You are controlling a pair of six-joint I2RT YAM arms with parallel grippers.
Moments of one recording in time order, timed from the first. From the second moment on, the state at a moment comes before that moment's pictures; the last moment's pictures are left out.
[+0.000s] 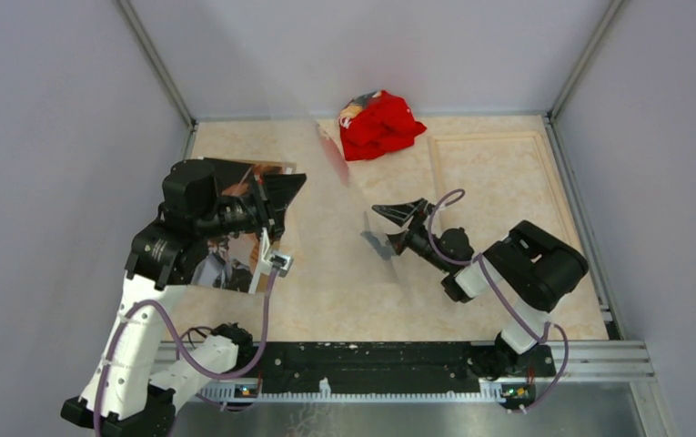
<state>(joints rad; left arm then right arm) -0.36 0.91 1.32 -0.79 0.77 2.07 0.67 1.72 0.36 1.48 -0.25 1.93</state>
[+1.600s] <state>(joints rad) -0.35 0.69 1.19 -0.99 0.67 2.07 0.39 1.45 0.53 1.50 -0.70 1.91</state>
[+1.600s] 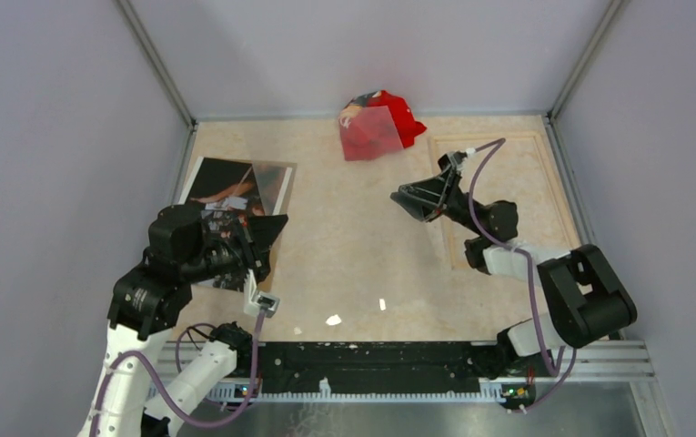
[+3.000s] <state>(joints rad) -0.35 0.77 0.91 -0.70 0.49 2.08 0.15 1.29 0.93 0.65 -1.01 1.40</state>
